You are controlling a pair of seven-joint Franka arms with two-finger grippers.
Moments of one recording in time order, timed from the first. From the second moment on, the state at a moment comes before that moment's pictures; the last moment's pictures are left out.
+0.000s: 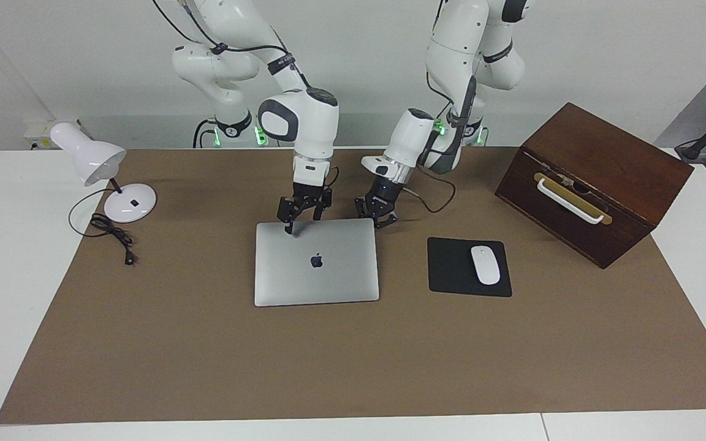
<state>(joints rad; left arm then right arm) -0.66 0.27 -0.11 -2.50 -0.14 3.50 -0.04 0.03 0.09 0.54 -2.24 -0.67 2.43 0.35</state>
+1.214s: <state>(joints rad) -0.66 0.27 -0.11 -2.50 -0.14 3.50 -0.04 -0.01 0.11 0.52 -2.03 -0.67 2.34 0.12</state>
